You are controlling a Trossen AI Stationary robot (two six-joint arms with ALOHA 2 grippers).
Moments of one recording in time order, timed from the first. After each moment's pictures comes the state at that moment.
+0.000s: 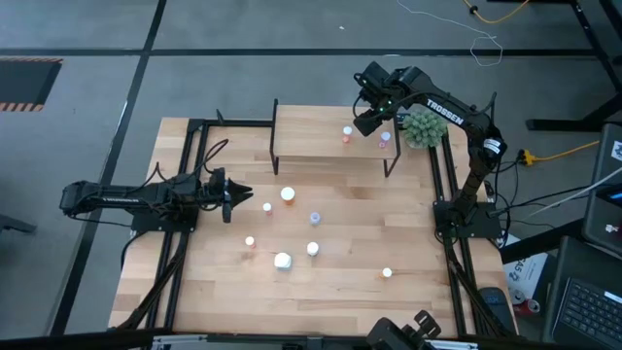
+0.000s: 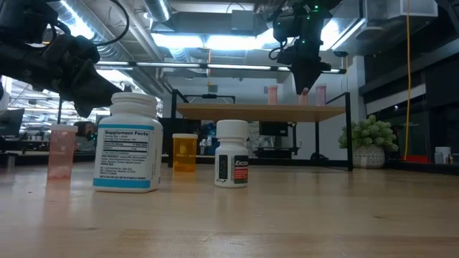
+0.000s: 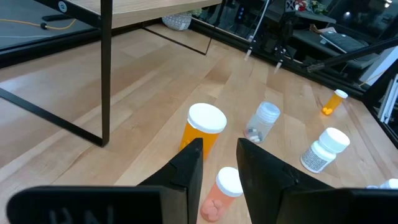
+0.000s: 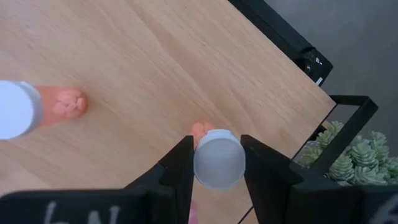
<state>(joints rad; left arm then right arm) 0.08 0.24 0.01 0.09 -0.19 -0.36 -0.69 1.78 1.79 -1.29 0.14 0.16</state>
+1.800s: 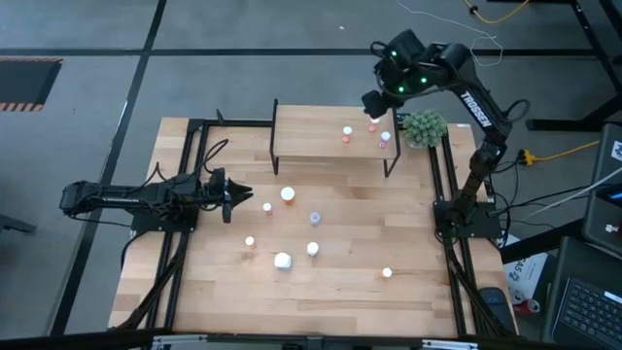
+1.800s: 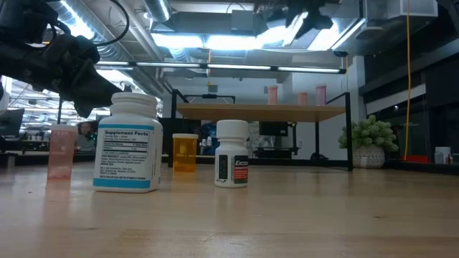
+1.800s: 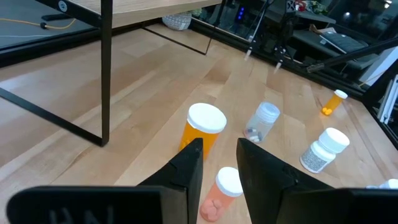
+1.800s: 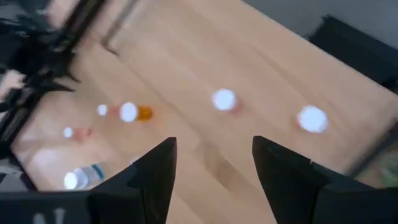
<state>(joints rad) 0.08 0.24 0.01 0.09 -0.19 -0.36 -0.62 1.77 2.33 -1.57 -0.22 0.34</state>
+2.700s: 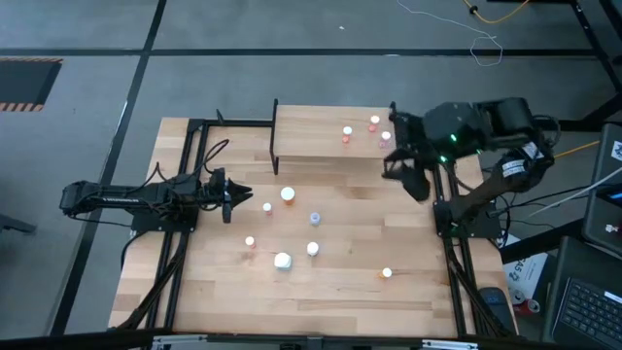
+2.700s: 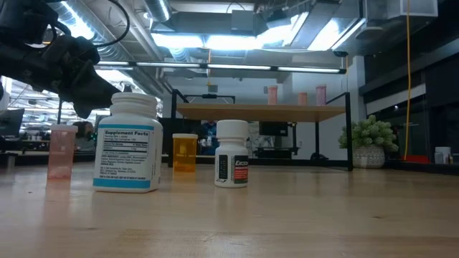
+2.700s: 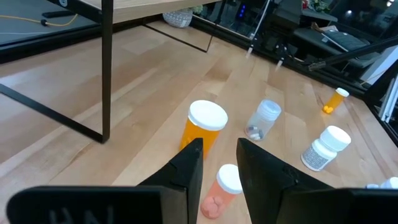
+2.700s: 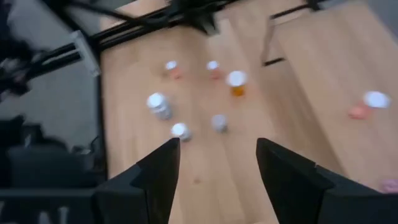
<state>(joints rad) 0.08 0.24 0.01 0.08 -0.19 -0.36 0.10 1.54 2.32 -1.57 0.06 0.39</state>
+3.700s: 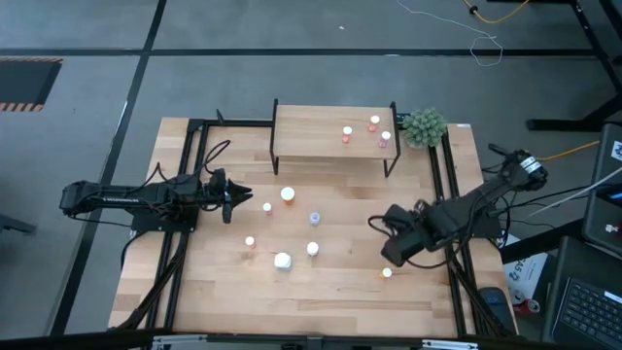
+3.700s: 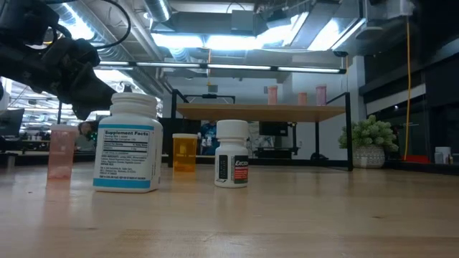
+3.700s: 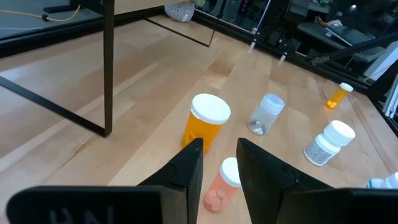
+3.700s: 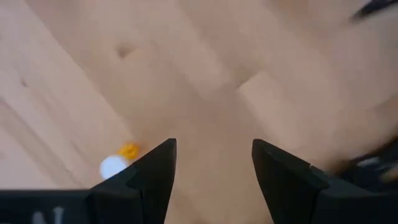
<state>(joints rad) 0.08 0.24 0.01 0.06 -0.19 -0.37 0.54 1.42 1.21 -1.29 0.22 1.21</state>
